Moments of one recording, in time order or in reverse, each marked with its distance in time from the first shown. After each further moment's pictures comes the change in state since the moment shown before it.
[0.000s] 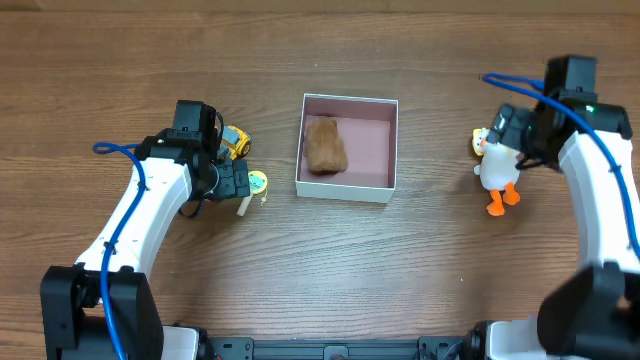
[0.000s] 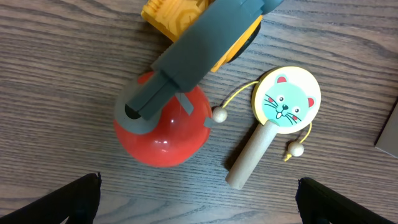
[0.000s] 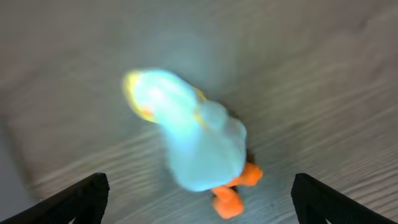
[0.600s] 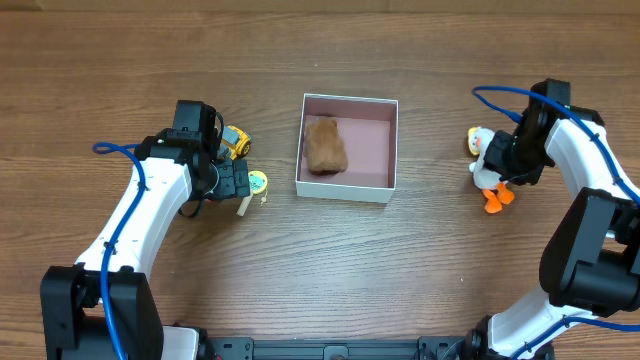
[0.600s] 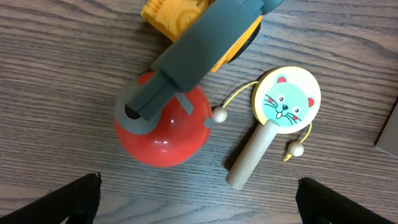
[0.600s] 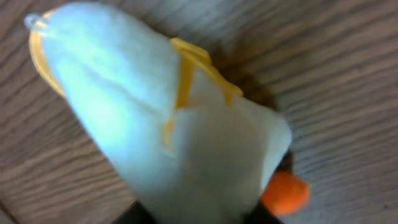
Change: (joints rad) left arm 0.000 0.000 0.000 0.000 0.000 0.000; right arm -0.038 0.227 -0.048 0.034 -0.161 0.015
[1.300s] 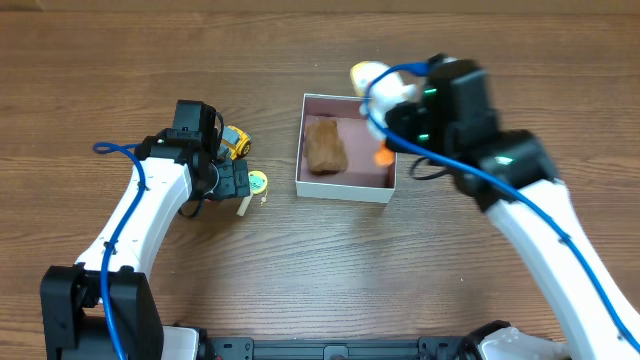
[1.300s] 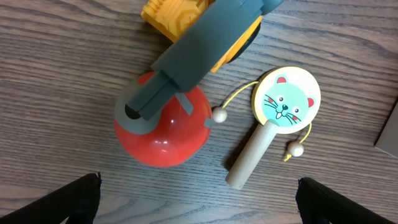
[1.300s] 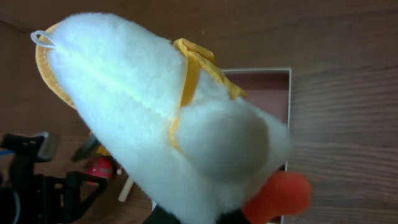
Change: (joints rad) left arm 0.000 0.000 0.000 0.000 0.000 0.000; right arm 0.677 -0.451 0.117 0.079 0.060 0.277
